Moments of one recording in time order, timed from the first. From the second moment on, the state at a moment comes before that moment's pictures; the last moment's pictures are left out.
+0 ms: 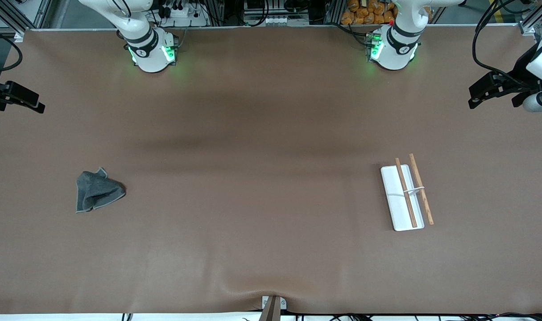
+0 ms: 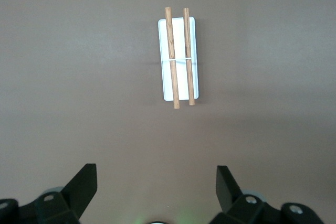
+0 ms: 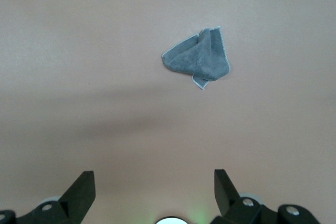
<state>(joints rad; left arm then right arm) -0.05 -0.03 -0.06 -1.51 0.03 1.47 -0.12 -0.12 -0.01 0.04 -1.52 0.02 1.43 0.01</state>
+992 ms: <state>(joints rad) -0.05 -0.03 -0.06 -1.51 0.03 1.47 -0.12 -0.14 0.03 0.03 -1.55 -0.02 1.50 0.00</state>
